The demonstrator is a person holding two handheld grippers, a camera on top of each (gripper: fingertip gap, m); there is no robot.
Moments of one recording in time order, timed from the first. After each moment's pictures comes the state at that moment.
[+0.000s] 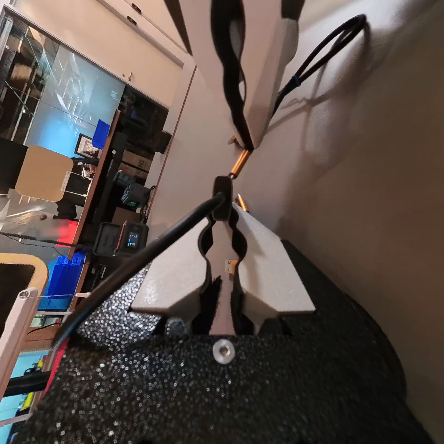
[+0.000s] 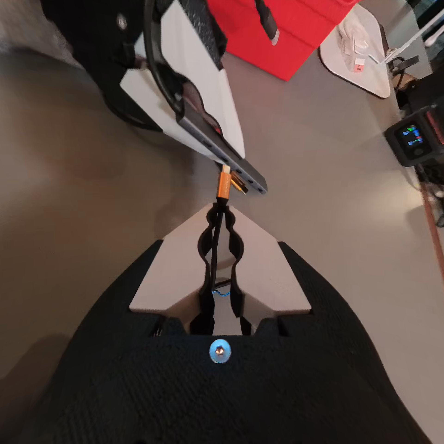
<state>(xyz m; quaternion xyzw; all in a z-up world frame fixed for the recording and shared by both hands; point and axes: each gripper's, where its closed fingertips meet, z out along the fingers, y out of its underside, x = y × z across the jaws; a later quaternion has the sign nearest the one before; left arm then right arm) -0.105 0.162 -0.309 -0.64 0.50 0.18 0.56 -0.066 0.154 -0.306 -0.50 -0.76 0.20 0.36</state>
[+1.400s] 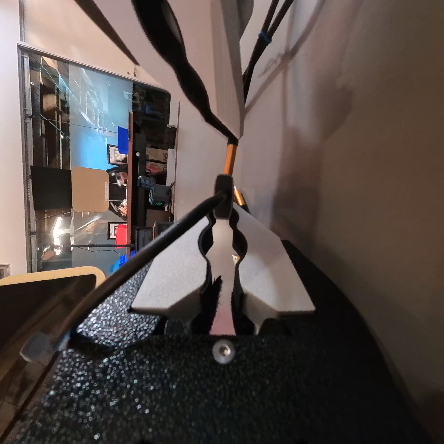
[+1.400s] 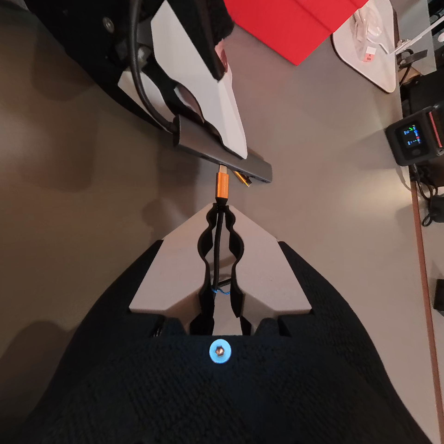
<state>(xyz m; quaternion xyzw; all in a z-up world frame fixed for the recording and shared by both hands) -0.101 0.165 -0.317 -0.59 0.56 0.30 0.50 -0.062 0.151 -0.312 -0.49 -0.78 0.16 0.35</state>
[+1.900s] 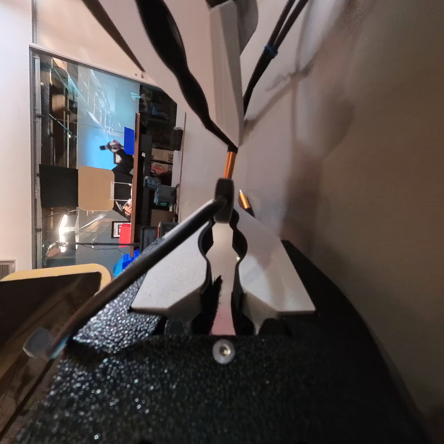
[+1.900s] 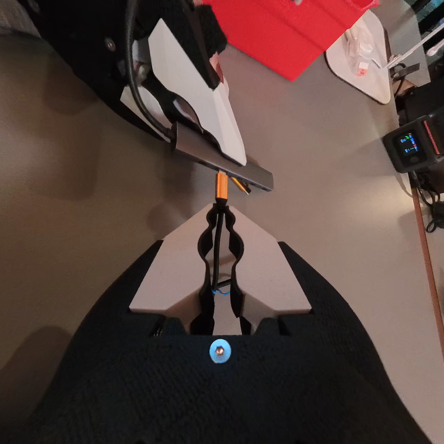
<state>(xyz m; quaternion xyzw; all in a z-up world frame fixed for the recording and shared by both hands) -0.098 0.162 -0.310 -0.59 0.55 0.30 0.51 -0.065 0.148 -0.304 -0.49 -0.77 0.20 0.36</state>
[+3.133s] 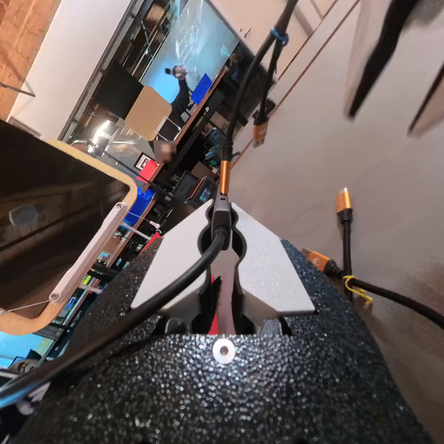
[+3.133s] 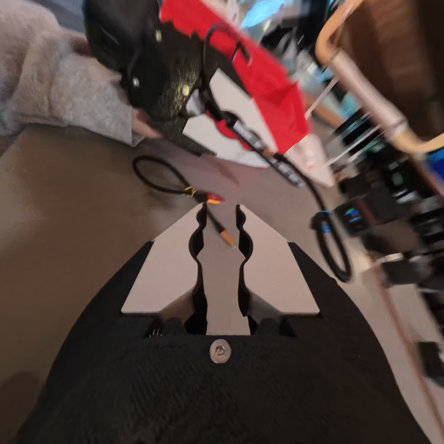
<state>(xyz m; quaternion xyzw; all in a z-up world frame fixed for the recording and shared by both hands) -0.170 0.175 -0.256 -0.66 0.30 0.29 0.62 -0.086 0.124 -0.264 -0.40 -0.74 0.28 0.46</state>
